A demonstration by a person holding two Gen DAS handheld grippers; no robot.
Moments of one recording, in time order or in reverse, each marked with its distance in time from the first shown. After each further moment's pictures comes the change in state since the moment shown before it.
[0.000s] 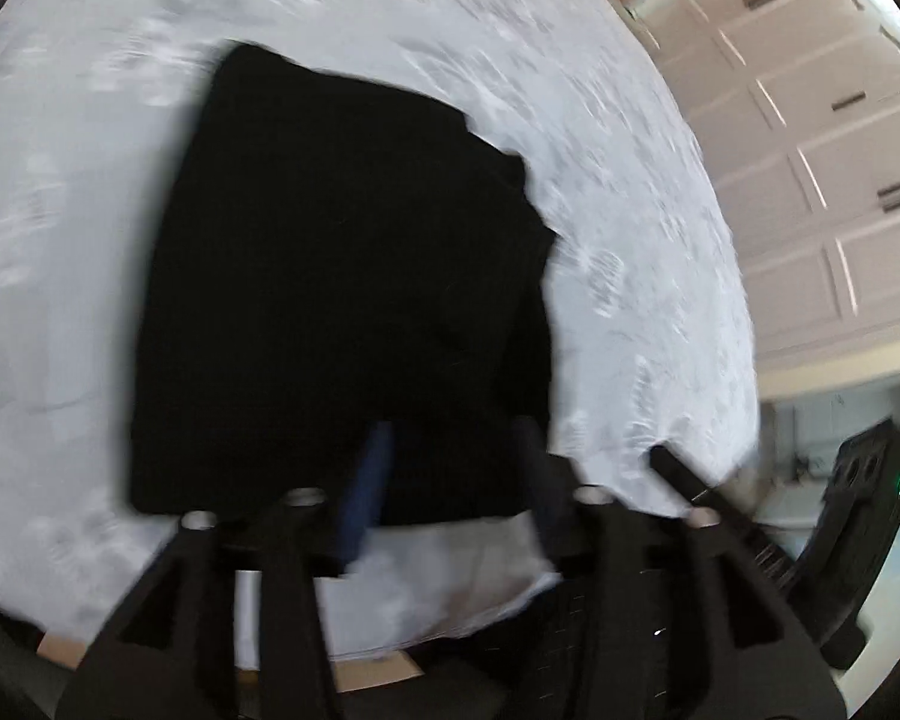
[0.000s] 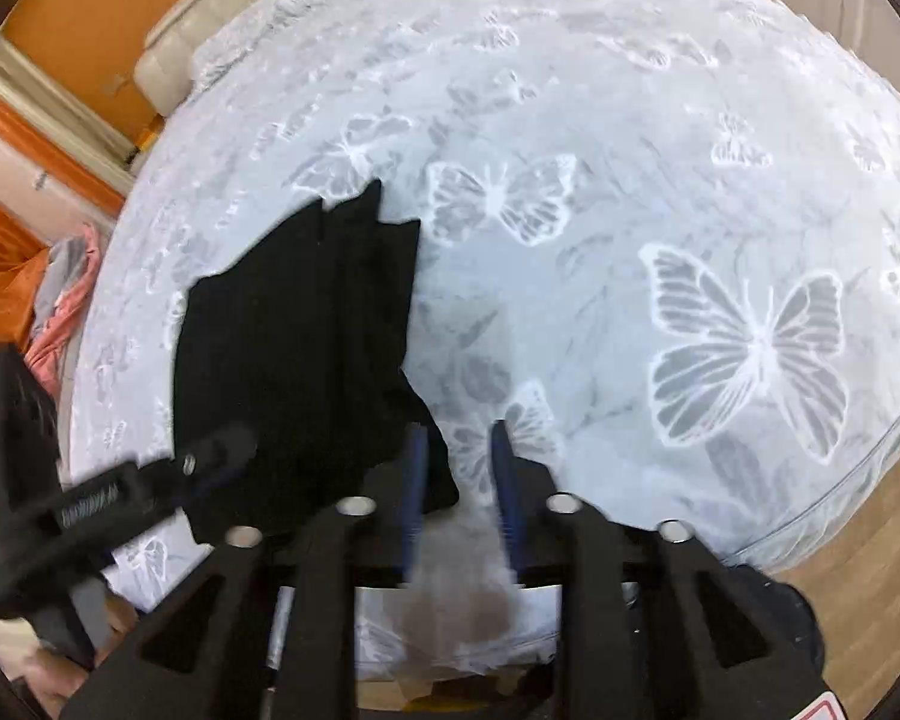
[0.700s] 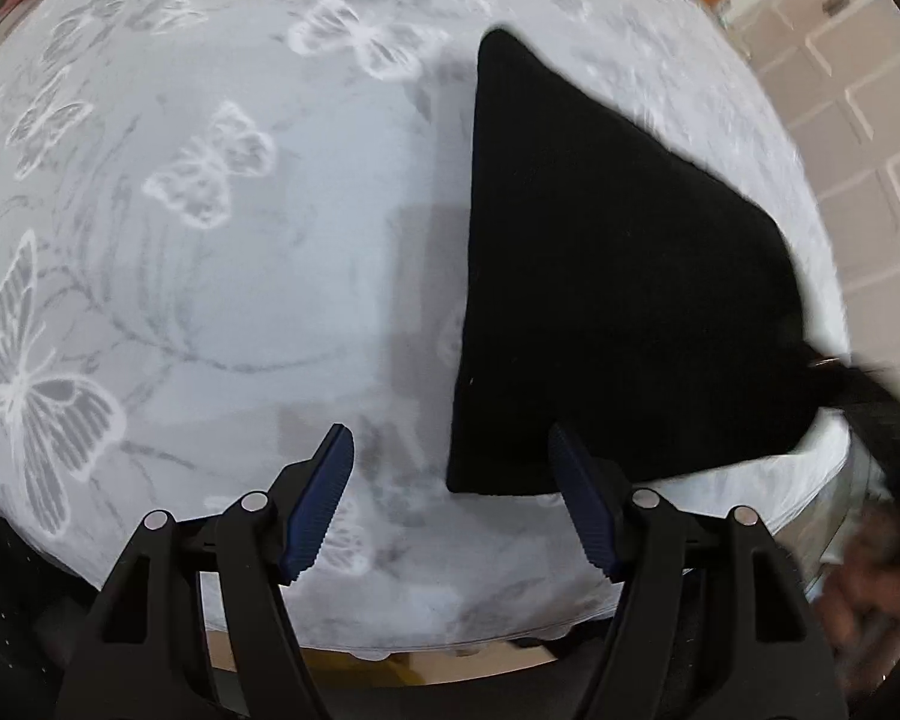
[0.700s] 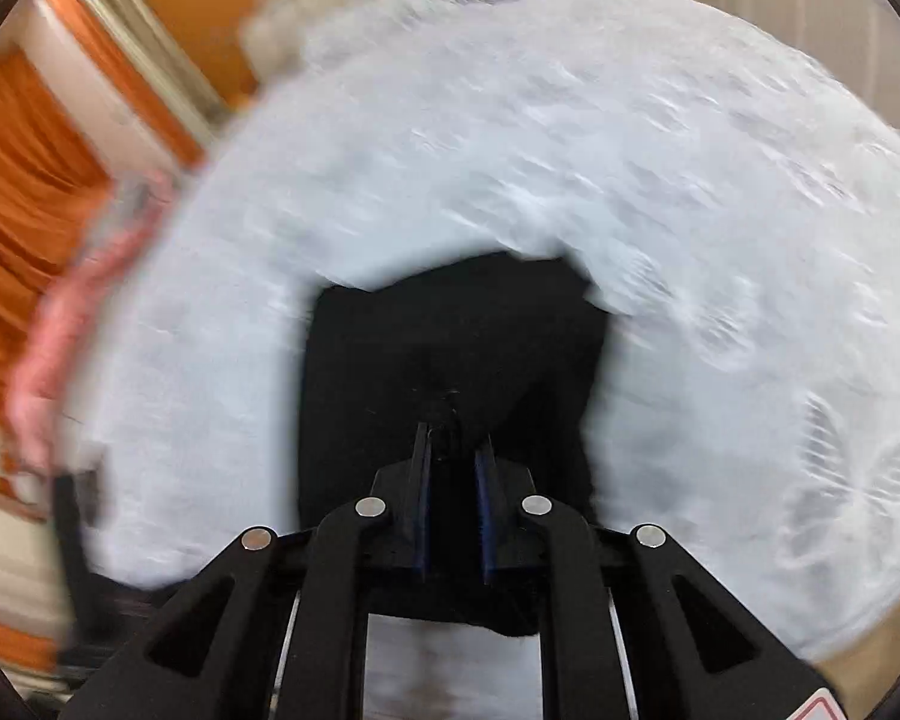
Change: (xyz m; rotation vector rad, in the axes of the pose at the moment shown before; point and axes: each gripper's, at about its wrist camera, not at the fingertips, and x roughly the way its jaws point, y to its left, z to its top) left arm 0.005 0.068 -0.013 -0.036 0.038 0.241; right arm 0.036 0.119 0.008 -0.225 -0.020 0.001
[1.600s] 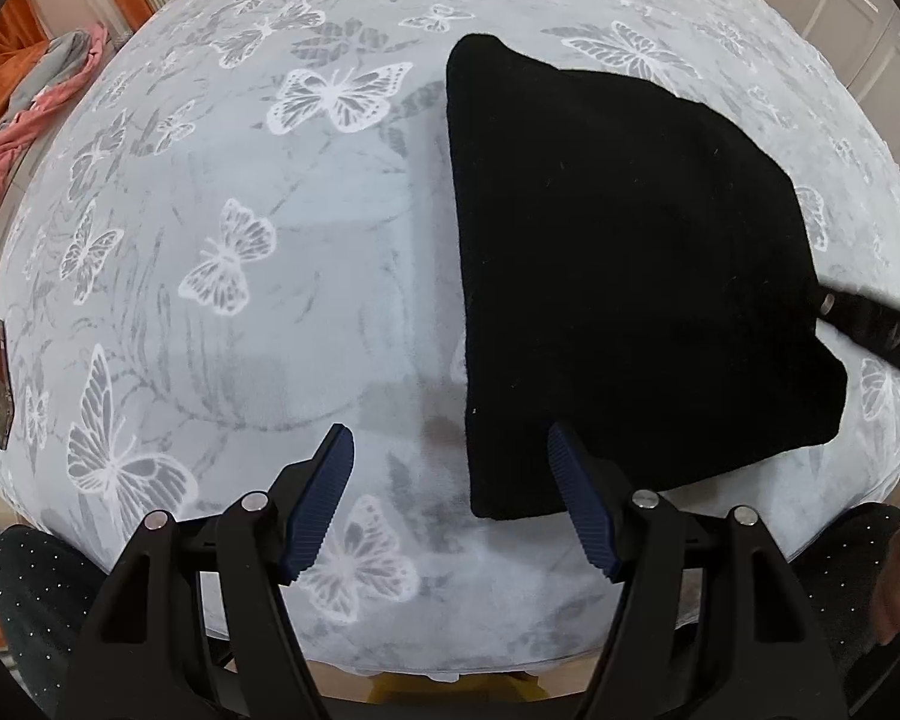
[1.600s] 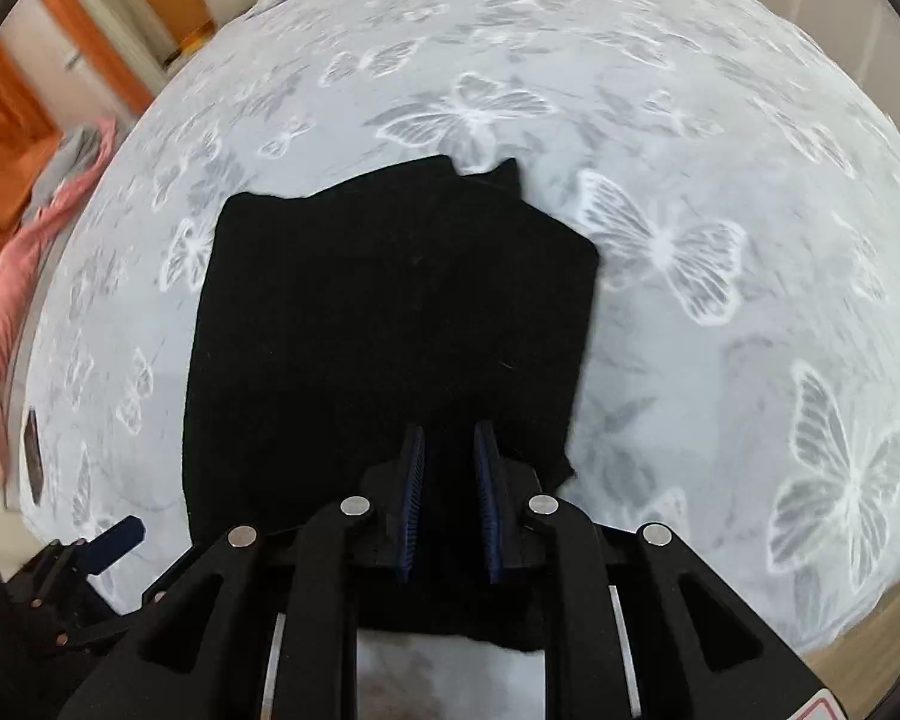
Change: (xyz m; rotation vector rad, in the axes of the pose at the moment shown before) left arm 0.001 -0.043 0.006 0.210 -0.061 0.287; right arm 0.035 -0.006 -0.002 0.003 0.097 -0.072
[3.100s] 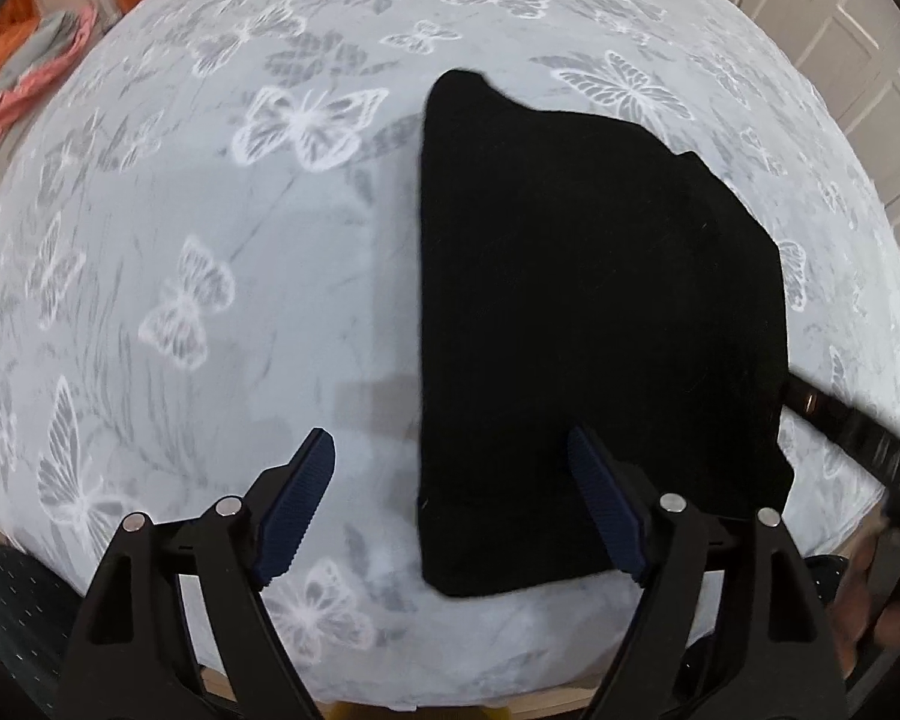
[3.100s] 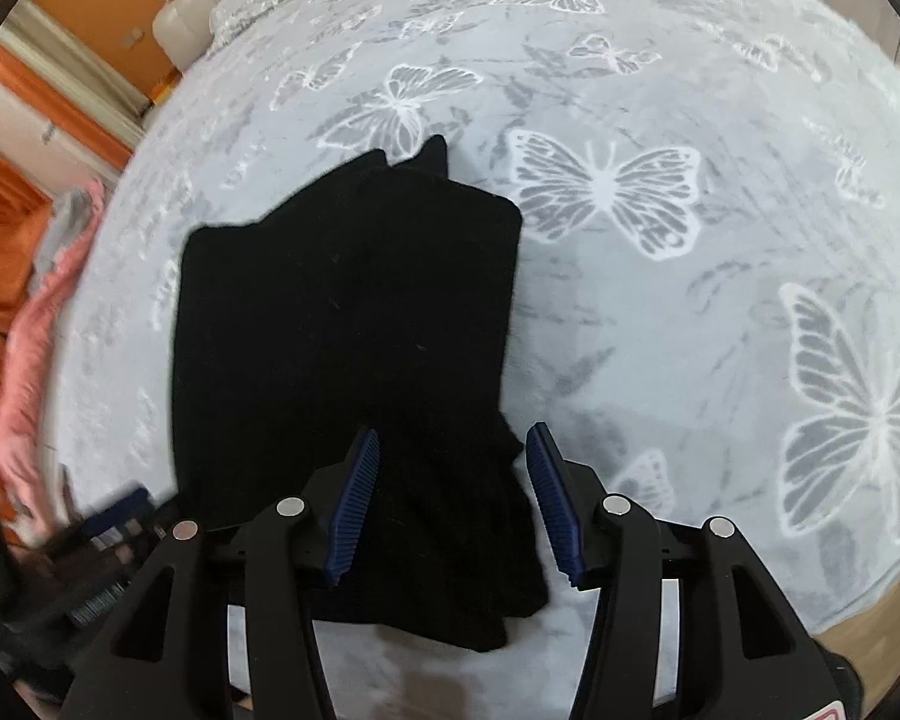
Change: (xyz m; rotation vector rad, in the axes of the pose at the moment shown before) left arm -0.001 0.003 0.031 -0.057 0.005 -0.091; right arm 0.006 -0.047 -0.001 0.180 0.010 0.113
